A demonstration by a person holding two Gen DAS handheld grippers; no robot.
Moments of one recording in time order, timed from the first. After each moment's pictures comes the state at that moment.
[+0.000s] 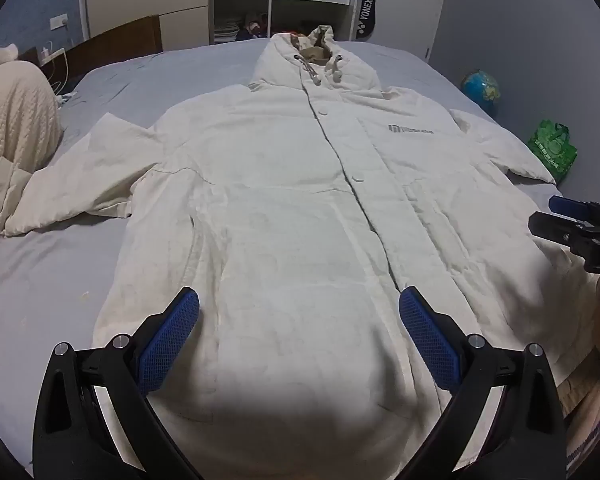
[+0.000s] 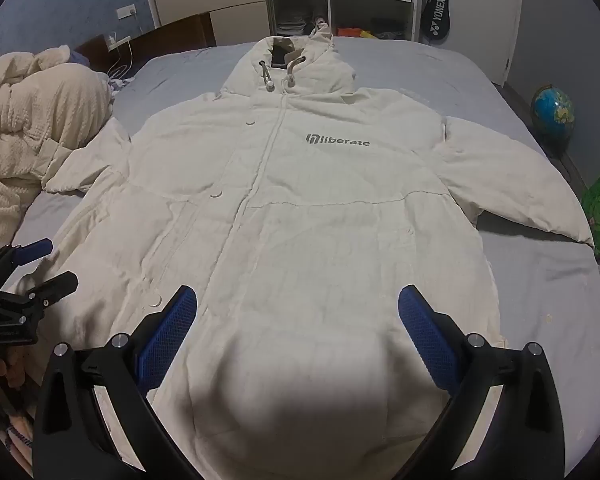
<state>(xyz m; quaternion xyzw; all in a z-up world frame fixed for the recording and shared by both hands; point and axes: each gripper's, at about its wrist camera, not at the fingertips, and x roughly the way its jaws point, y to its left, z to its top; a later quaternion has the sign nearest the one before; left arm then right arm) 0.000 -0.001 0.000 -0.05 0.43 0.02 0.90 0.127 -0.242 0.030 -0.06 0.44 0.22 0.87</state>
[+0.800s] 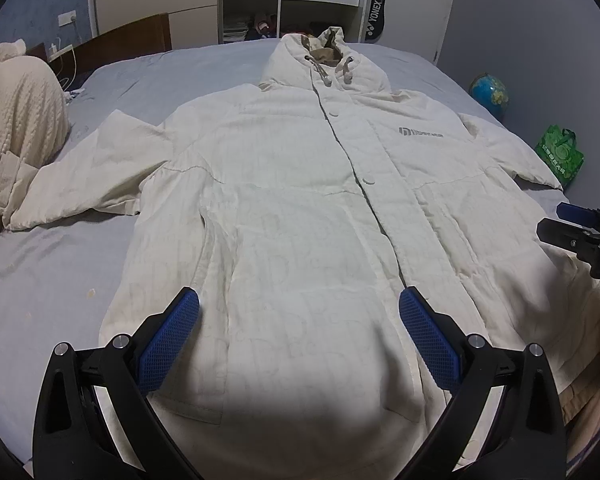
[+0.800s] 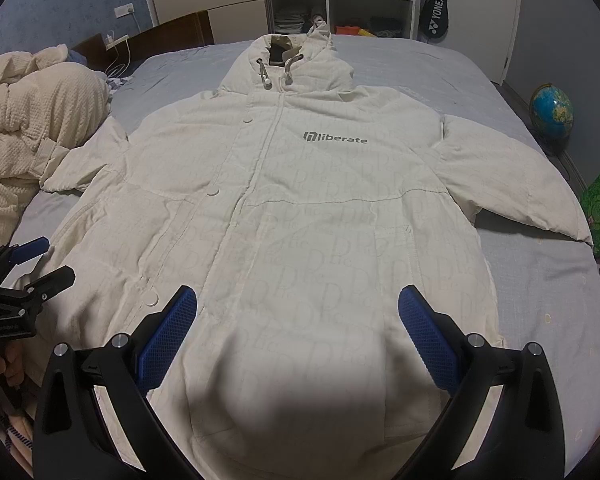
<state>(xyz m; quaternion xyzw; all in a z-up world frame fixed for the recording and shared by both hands) 0.000 0.006 -0.001 -0.05 0.43 0.05 0.90 0.127 -0.240 0.027 -0.06 0.45 0.22 0.86</state>
